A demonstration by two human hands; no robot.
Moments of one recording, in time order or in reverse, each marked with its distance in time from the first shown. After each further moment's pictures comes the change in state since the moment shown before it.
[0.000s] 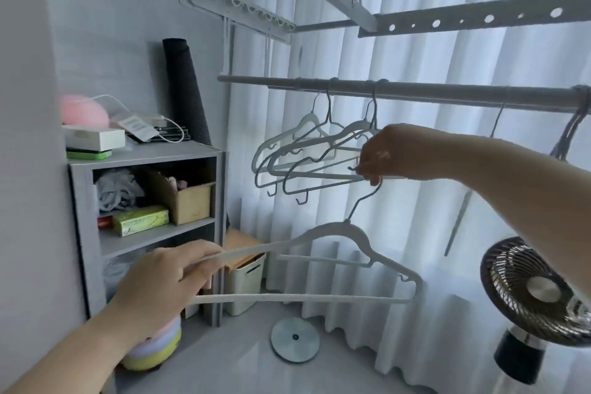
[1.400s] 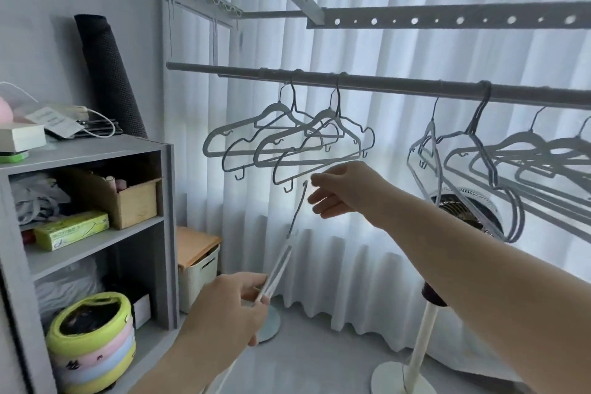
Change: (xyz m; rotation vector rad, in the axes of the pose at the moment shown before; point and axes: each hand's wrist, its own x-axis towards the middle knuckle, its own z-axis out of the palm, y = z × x) left_hand -0.031 0.010 0.022 -0.432 -0.310 -0.245; right_hand -0.020 -0.085 0.063 1.051 0.196 0.544
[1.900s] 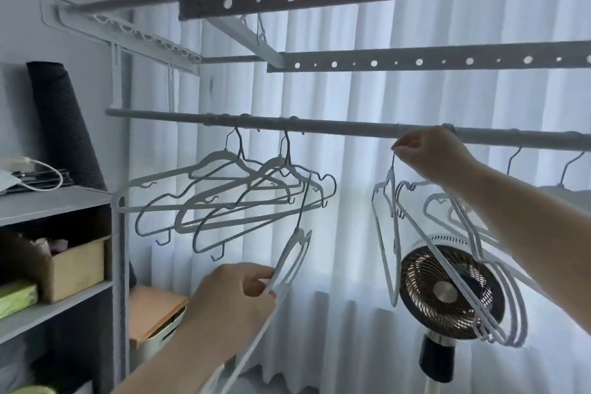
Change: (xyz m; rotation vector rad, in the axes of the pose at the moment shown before) left_hand 0.116 0.093 0.060 -0.020 0.049 0.170; right_hand 0.075 -0.010 -0.205 -0.742 0.632 -0.272
